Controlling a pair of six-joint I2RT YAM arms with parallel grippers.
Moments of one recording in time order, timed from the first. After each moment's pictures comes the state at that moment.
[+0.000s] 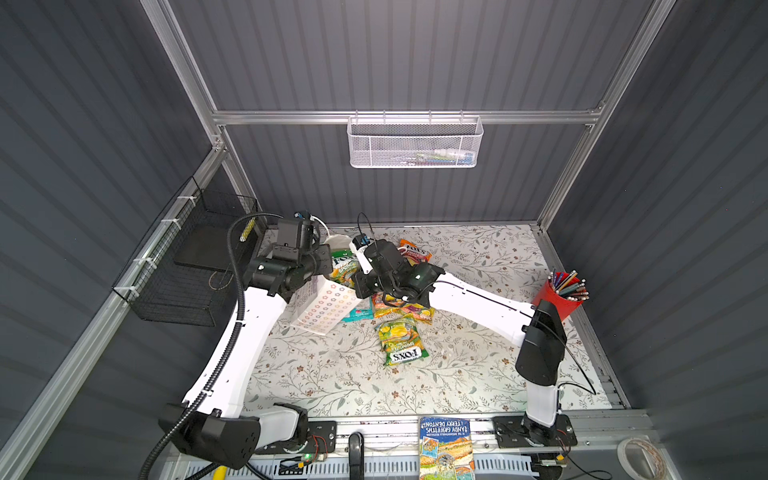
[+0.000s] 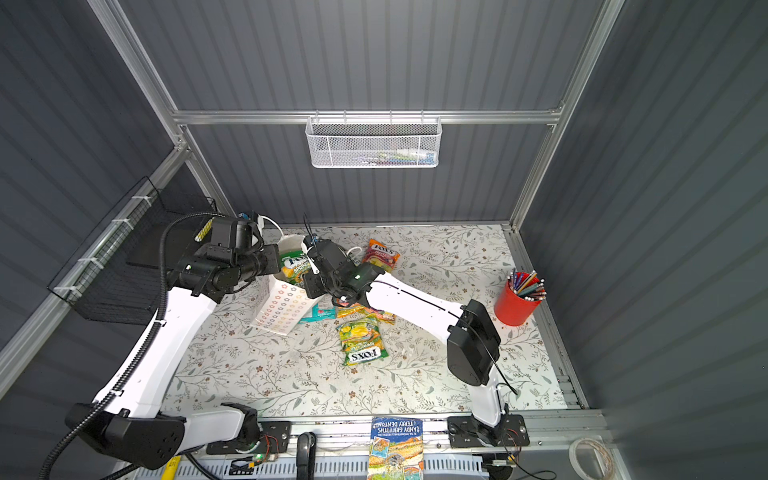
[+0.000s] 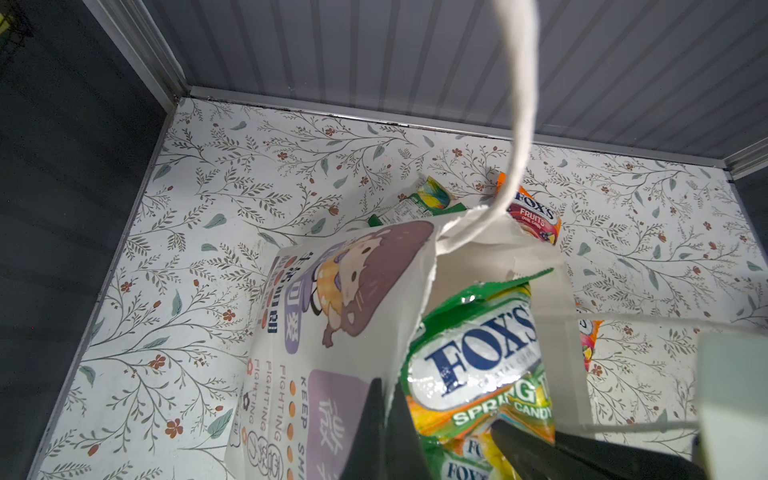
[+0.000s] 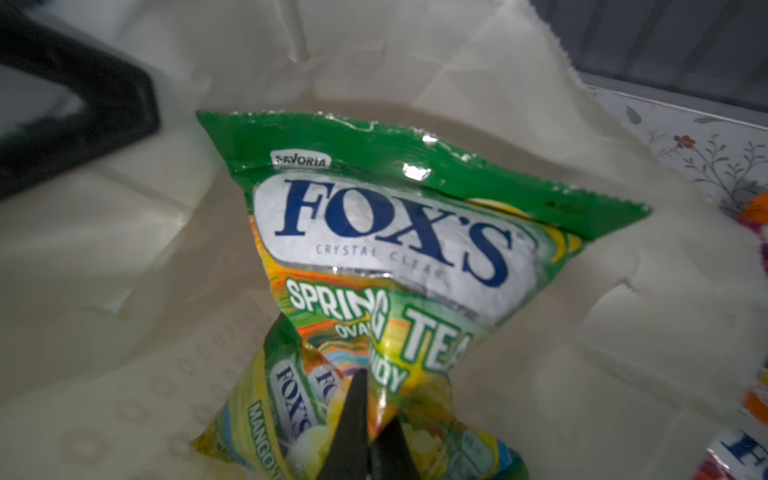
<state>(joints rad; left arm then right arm) -0.30 1.27 1.47 -0.90 -0.11 -0.28 0.97 1.94 1.77 -0.45 0.04 0.36</state>
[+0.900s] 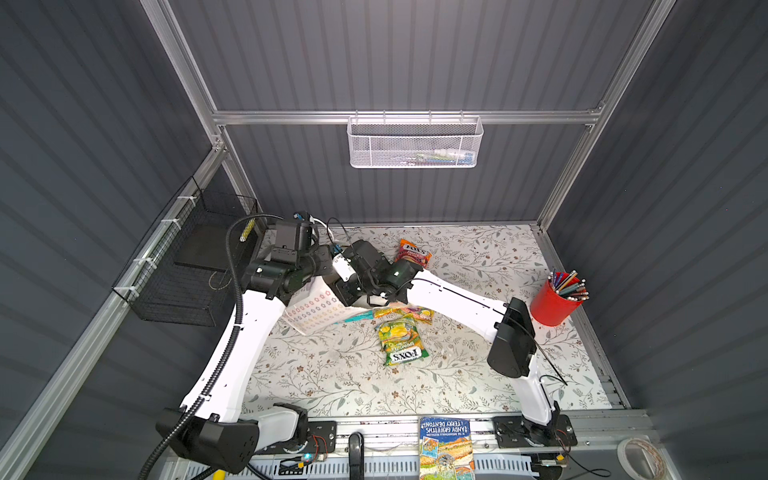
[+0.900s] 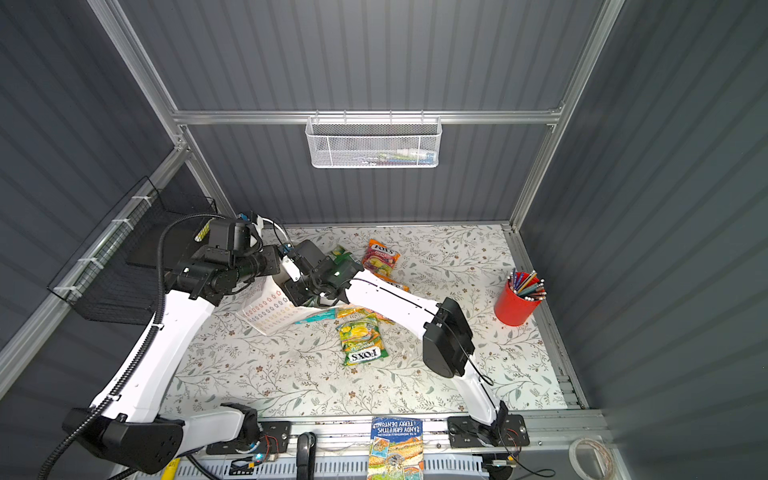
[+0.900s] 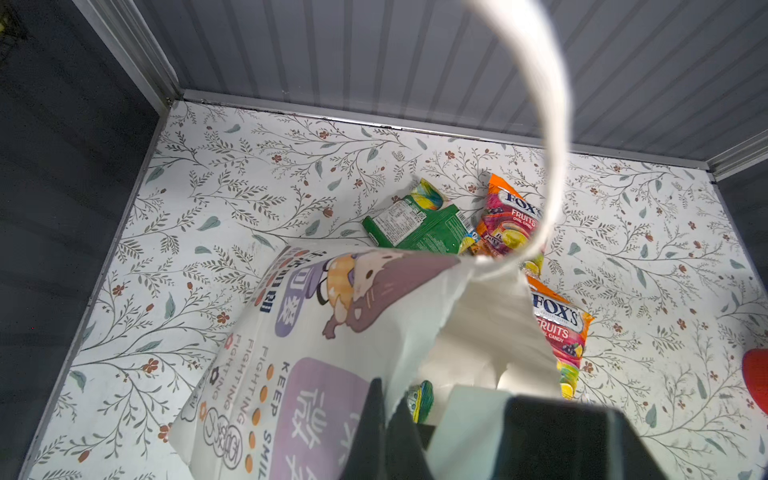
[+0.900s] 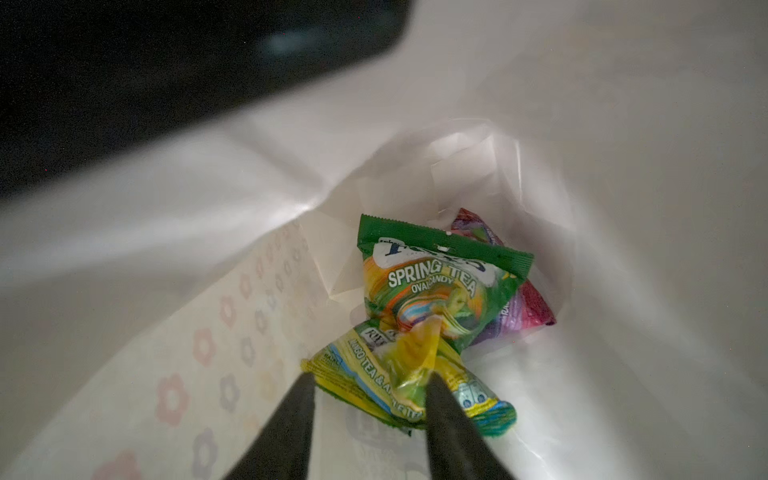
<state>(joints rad) -0.30 1.27 1.46 -0.89 -0.10 -0.28 1.01 2.13 2.06 -0.60 -0.15 0.20</state>
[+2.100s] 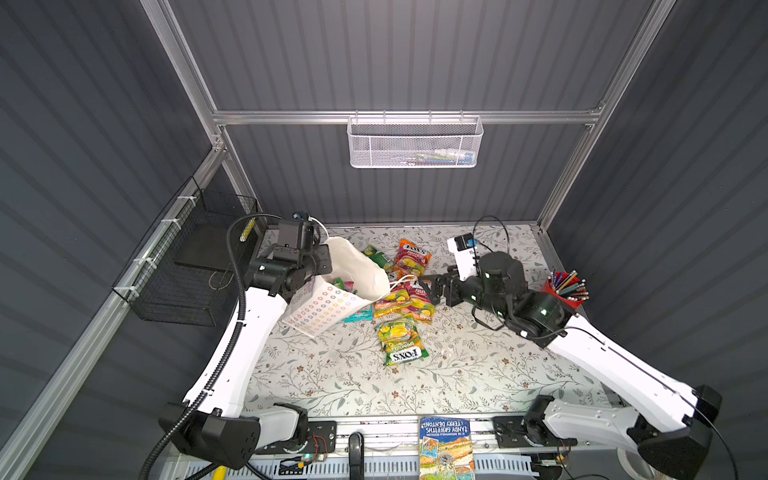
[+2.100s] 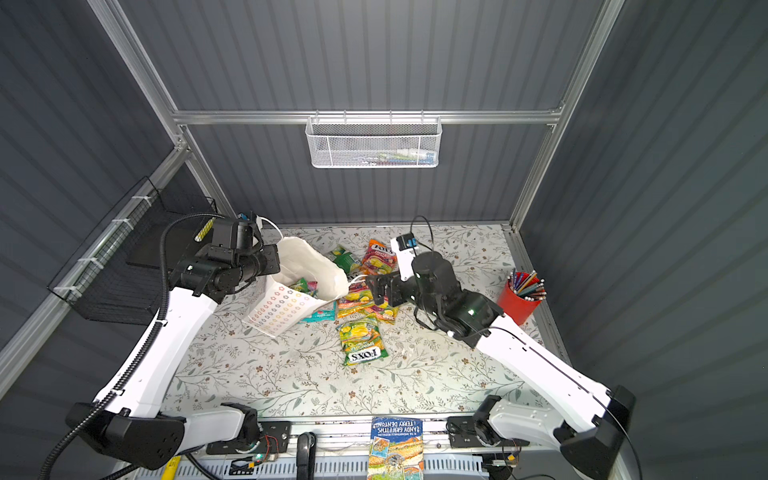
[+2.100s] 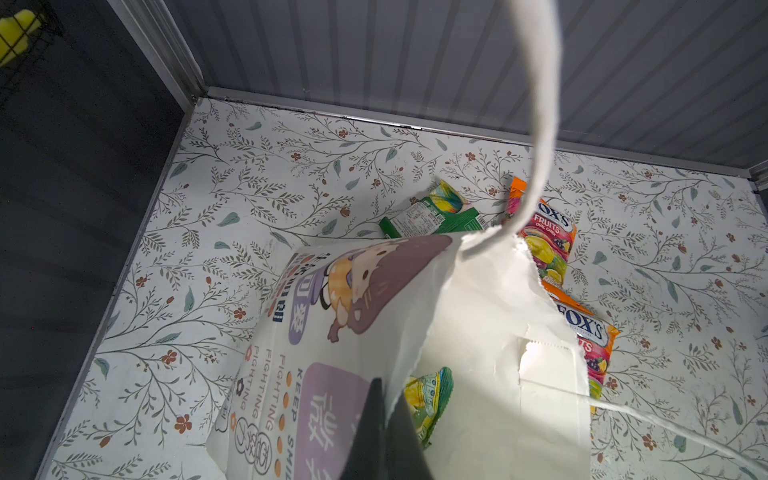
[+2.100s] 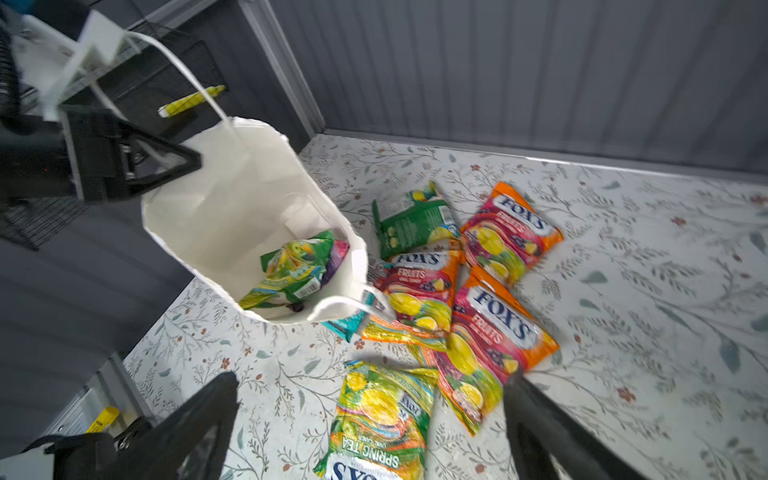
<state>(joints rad) -0.30 1.28 1.46 -0.89 -0.16 -0.29 0.75 1.08 1.06 -0.40 0.05 0.40</state>
